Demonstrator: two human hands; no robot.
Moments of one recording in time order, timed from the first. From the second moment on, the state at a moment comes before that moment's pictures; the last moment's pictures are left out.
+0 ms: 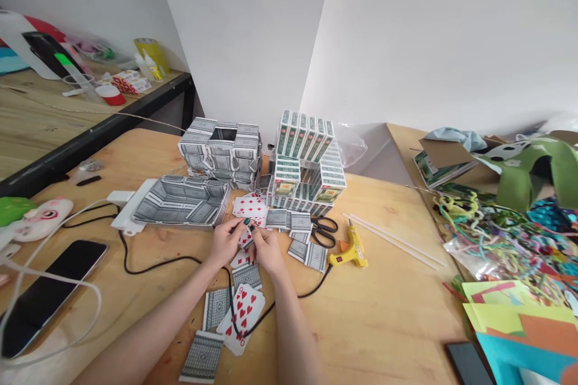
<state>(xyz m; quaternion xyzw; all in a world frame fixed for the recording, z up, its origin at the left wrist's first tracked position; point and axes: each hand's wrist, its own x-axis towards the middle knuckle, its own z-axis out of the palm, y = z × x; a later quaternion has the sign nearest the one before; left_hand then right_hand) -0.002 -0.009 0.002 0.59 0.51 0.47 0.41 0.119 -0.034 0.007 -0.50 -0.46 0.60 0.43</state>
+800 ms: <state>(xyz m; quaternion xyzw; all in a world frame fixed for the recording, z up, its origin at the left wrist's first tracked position) -0.003 -0.006 0.008 0.56 0.52 0.47 0.44 0.109 -0.026 0.012 -0.52 -0.44 0.58 0.43</state>
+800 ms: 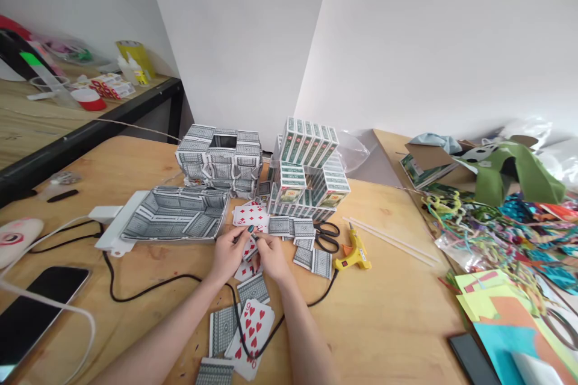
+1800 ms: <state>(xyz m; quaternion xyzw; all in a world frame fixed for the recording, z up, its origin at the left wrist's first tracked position) -0.007 0.008 0.012 0.59 0.49 0.43 0.48 0.104 -0.022 0.010 -0.52 -0.42 0.59 0.45</state>
